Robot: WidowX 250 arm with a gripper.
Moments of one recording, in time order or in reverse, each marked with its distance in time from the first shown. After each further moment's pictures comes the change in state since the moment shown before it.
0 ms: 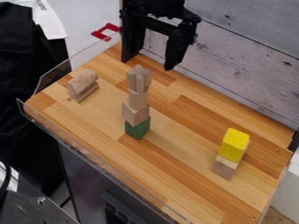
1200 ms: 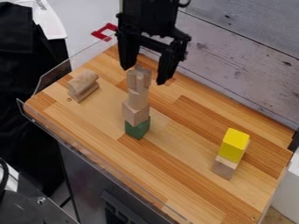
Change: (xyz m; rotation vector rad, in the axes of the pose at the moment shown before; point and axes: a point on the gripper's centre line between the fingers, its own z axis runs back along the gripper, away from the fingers) arm 0.004 0.014 -0.035 -0.001 0.102 0.042
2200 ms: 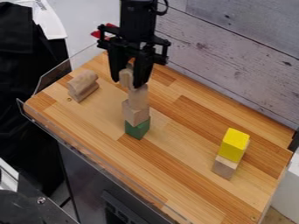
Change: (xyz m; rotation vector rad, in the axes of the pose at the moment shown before) arm -0.008 0.018 -0.014 -0.062 0.080 0.085
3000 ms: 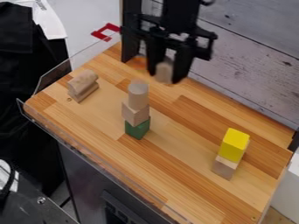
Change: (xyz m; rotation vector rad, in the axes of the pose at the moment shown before) arm -0.005 -0.064 0.022 0.026 -0.049 -0.064
